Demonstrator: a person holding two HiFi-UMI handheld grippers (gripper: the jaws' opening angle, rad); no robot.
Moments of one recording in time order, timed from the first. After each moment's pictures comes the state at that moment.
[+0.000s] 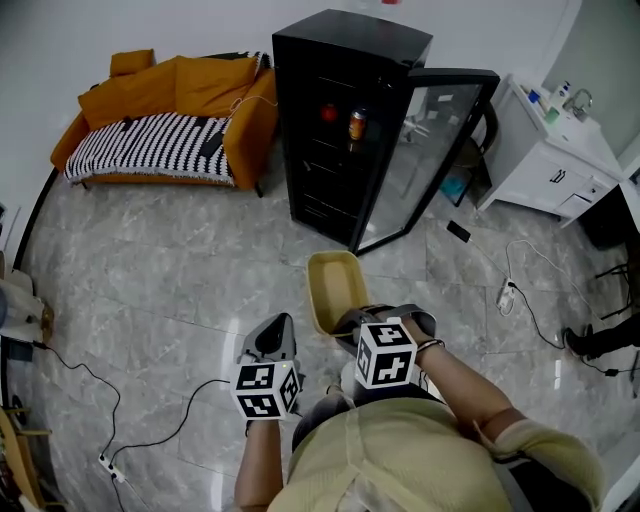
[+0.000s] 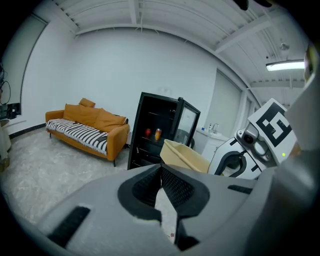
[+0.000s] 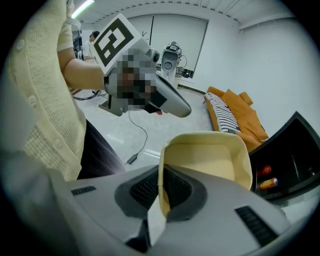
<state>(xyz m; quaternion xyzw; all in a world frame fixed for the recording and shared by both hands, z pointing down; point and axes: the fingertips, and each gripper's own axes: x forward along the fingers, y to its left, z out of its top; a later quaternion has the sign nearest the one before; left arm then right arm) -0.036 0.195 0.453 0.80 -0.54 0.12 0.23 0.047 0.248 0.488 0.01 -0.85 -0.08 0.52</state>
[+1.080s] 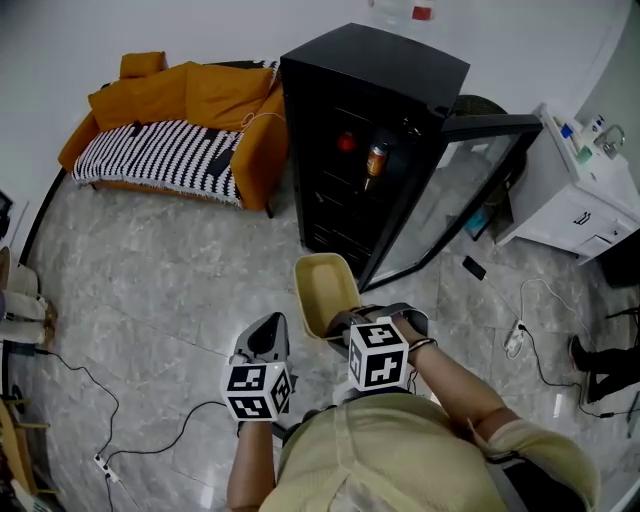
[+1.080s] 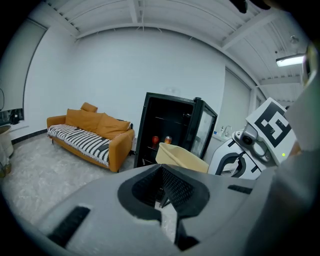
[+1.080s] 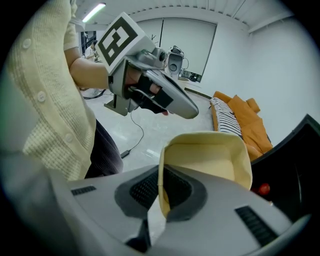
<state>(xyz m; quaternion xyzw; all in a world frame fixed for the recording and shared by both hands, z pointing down) -0.034 0.040 0.442 0.78 -0.57 0.11 0.22 0.047 0.093 0.483 -0.06 -0.85 -0.12 0.51</state>
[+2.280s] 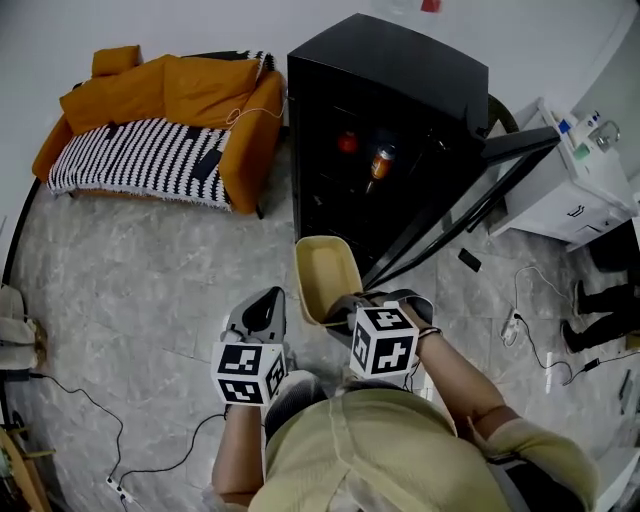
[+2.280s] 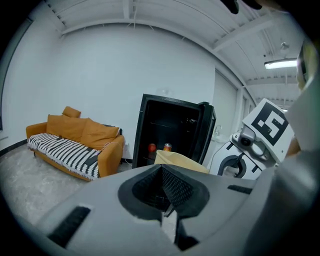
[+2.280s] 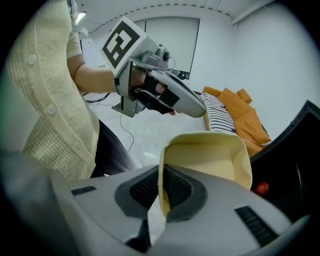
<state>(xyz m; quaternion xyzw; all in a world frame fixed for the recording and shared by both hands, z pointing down) -0.077 -0.077 0.420 0.83 -0.51 0.12 0.18 -0.007 -0.003 0.468 -0.02 -0.86 -0.07 0.51</state>
